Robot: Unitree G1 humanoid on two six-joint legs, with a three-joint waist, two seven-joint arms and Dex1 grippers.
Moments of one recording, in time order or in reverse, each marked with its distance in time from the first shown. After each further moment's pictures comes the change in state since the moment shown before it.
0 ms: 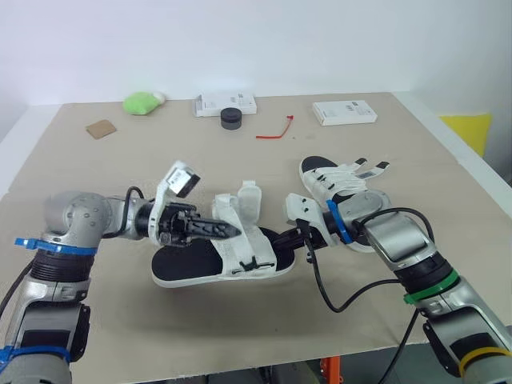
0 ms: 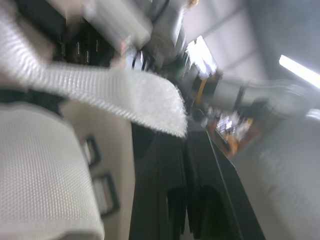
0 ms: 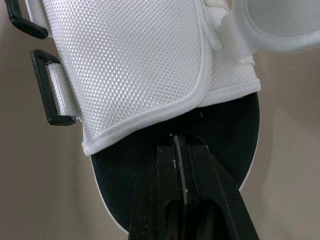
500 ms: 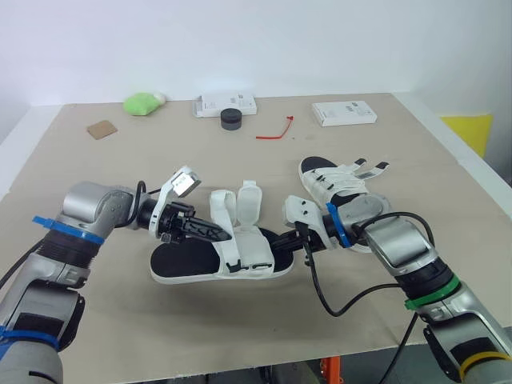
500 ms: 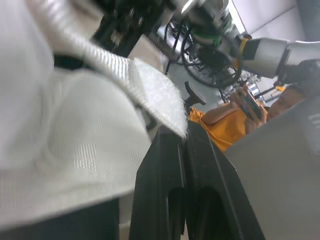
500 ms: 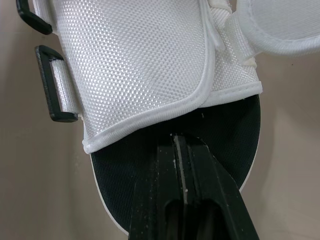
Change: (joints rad) left arm -0.164 0.050 -0.190 0.221 0.247 -0.229 -0.268; right arm 0.034 0.003 -0.013 -0.059 0.000 0.035 -0.035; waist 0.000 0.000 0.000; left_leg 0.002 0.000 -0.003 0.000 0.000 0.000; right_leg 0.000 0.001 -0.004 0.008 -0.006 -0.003
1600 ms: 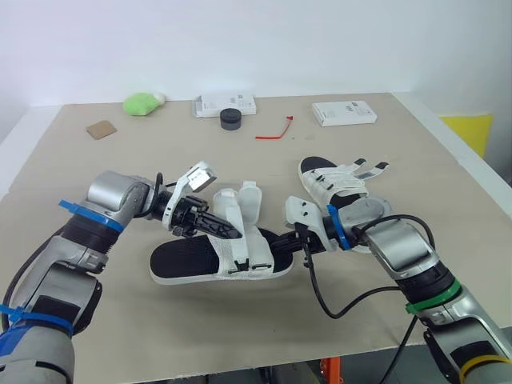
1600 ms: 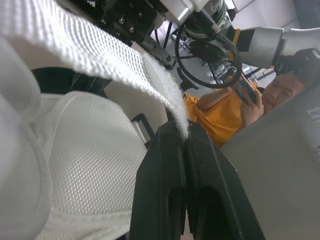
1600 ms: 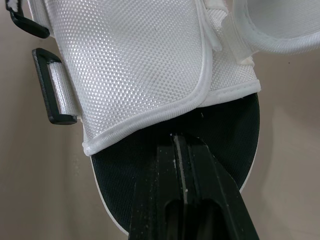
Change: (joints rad) left arm -0.091 -0.055 -0.100 0.096 0.079 -0.052 -0.090; right arm 0.024 0.003 -0.014 -0.035 0.000 0.025 -0.021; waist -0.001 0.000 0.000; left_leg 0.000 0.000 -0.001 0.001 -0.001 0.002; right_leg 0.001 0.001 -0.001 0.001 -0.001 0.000
